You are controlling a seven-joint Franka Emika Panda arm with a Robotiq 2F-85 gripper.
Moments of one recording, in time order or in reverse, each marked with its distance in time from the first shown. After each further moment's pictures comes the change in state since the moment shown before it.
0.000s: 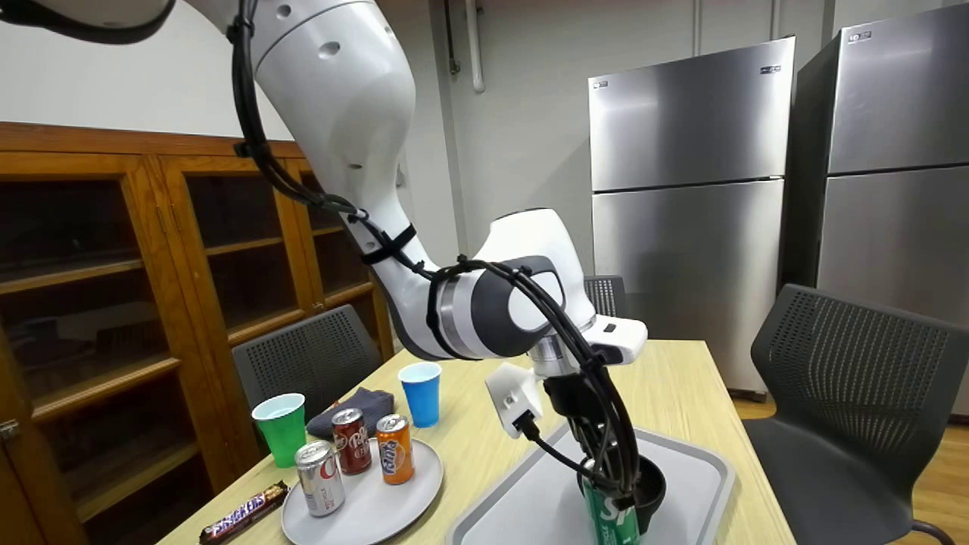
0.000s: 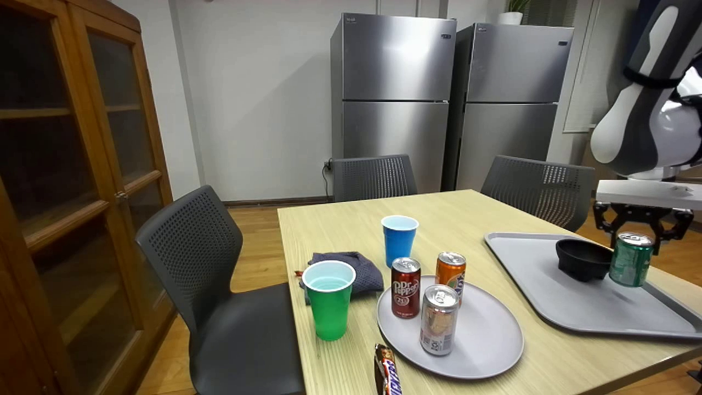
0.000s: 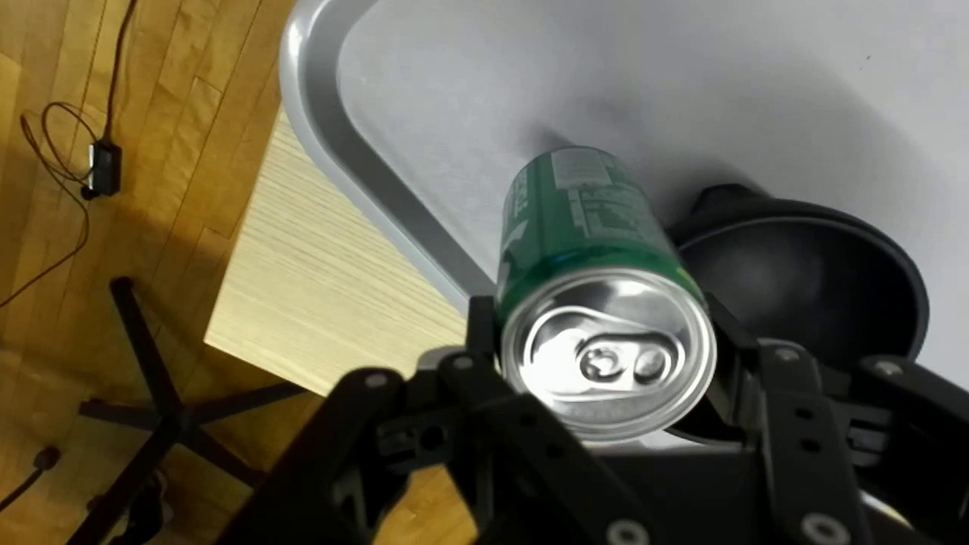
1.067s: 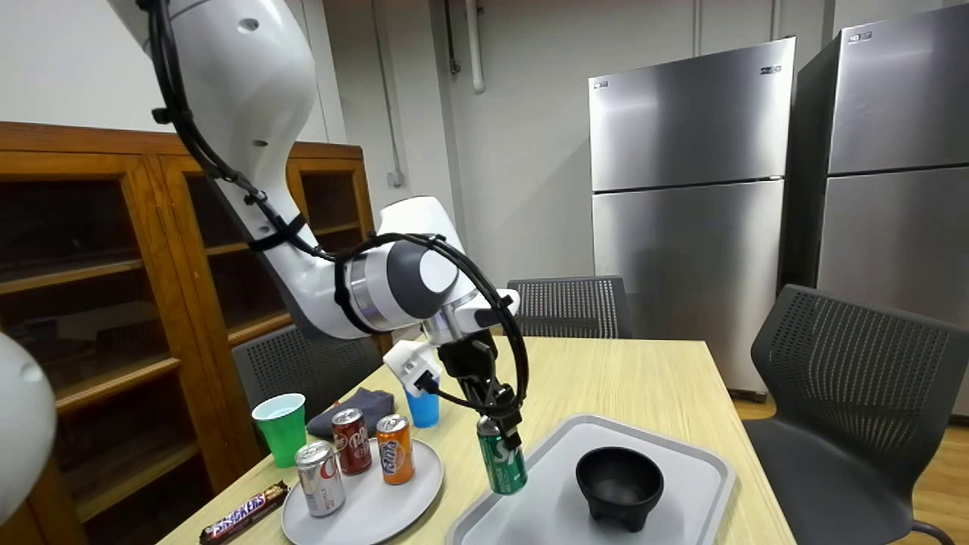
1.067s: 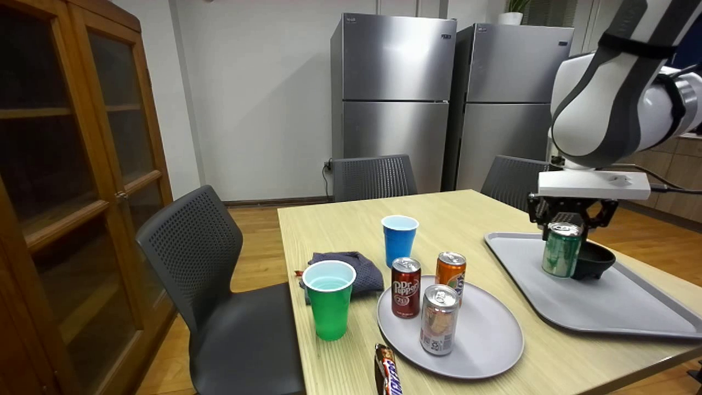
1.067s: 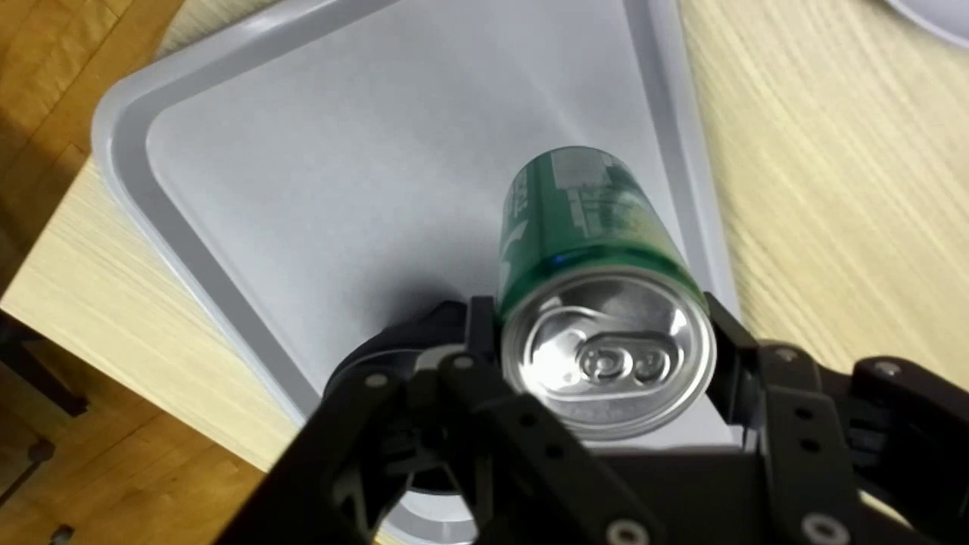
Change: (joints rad) arm 0.376 -0.146 -0.098 -0.119 -0.199 -0.003 0.143
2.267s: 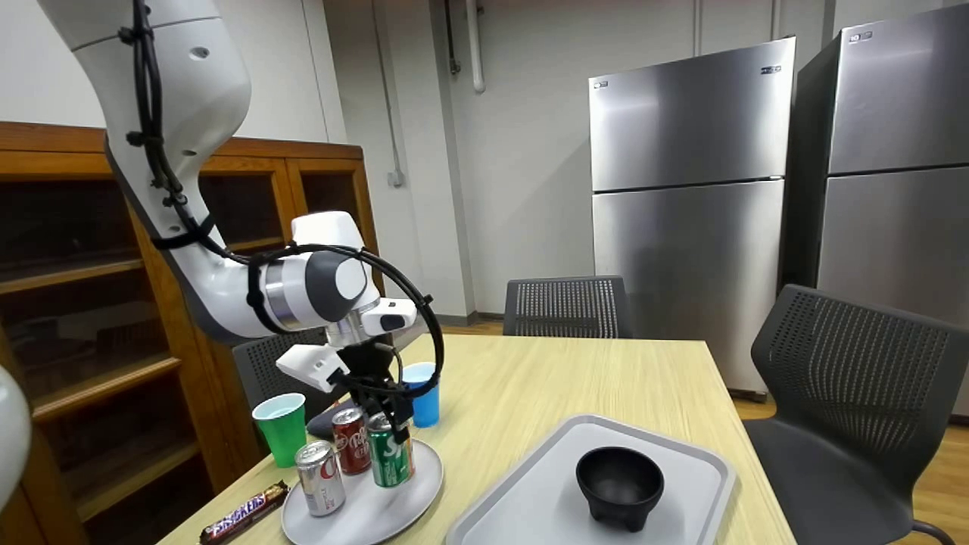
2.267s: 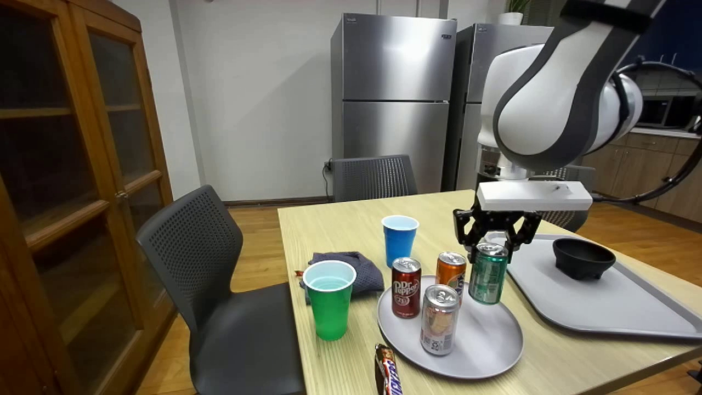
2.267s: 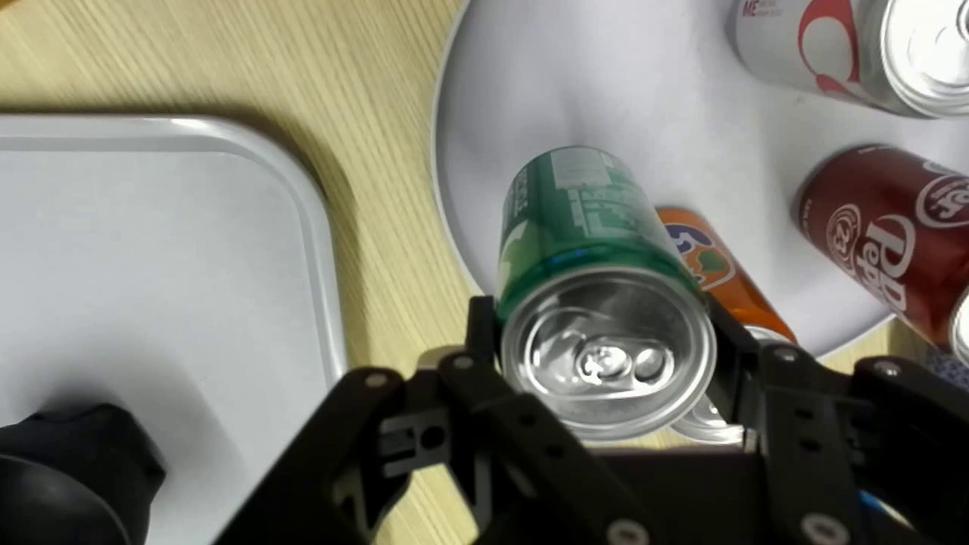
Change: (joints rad) arm -0.158 -0.073 0.493 -0.043 0.047 -0.046 -0.108
